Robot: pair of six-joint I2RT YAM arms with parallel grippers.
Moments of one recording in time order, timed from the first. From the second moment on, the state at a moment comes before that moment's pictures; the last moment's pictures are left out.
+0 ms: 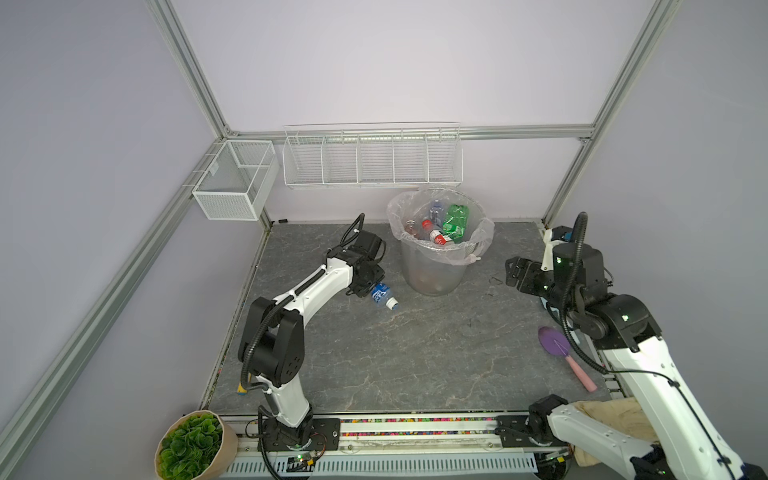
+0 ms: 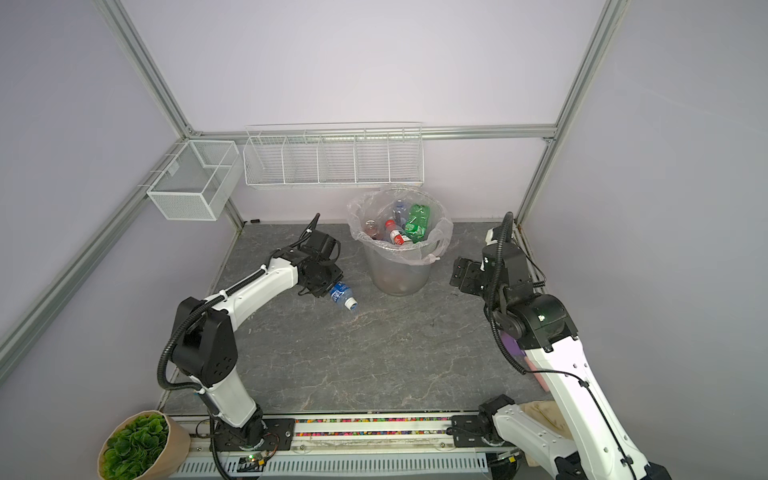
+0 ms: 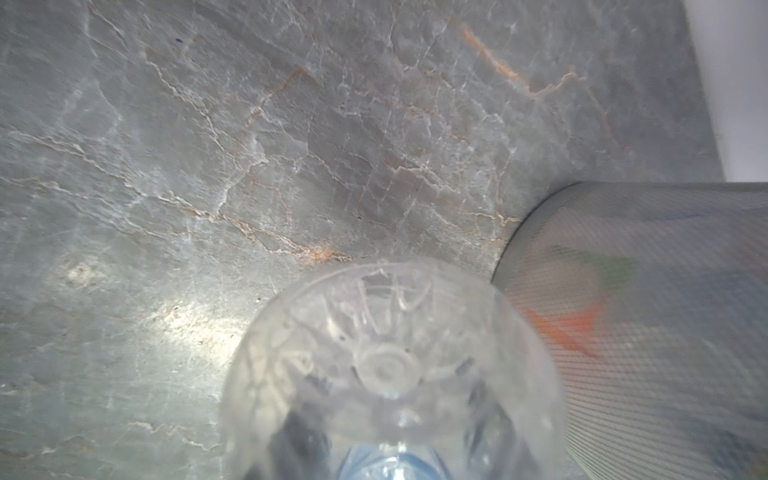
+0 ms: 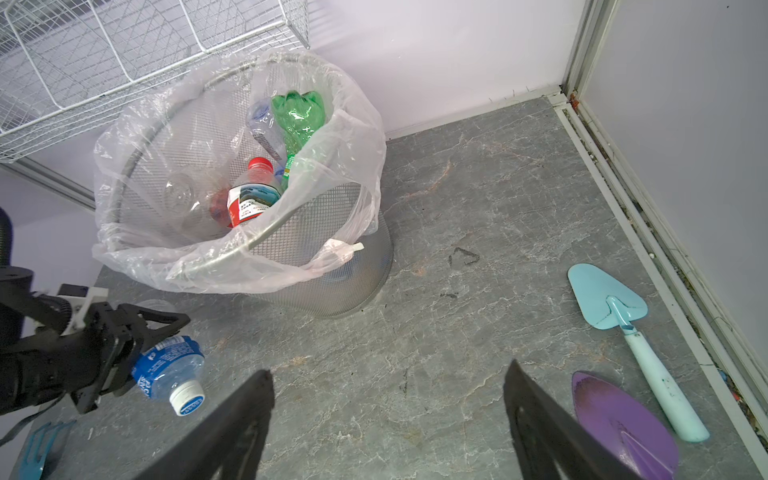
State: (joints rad) left arm -0.51 1.73 1.41 -0.77 -0.05 -1.20; right arm 0.40 0.98 1.32 -0.93 0.25 0.48
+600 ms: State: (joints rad) left arm -0.52 1.18 1.08 -0.09 0.02 -0.88; right arm 0.40 0.97 1.31 -0.91 0.24 0.48
